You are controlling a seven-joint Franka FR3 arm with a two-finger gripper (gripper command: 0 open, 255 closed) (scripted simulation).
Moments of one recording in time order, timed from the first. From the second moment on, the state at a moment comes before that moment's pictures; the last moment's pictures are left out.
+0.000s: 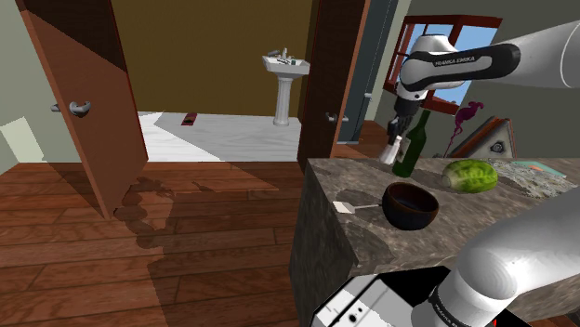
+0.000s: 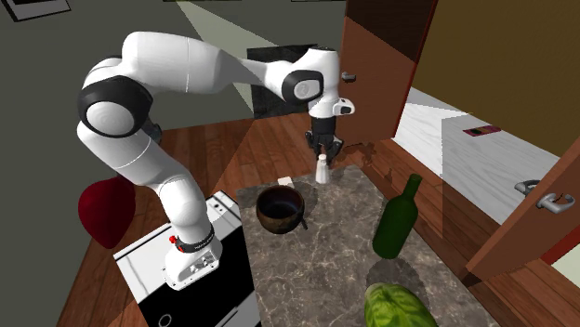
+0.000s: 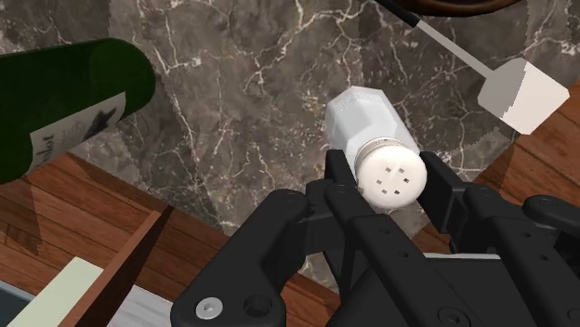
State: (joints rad) arm -0.19 -0.36 -0.29 -2.20 -0.19 1.92 -0.41
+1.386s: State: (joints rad) arm -0.25 -0.86 -0.20 -2.42 -0.23 1.63 -0.39
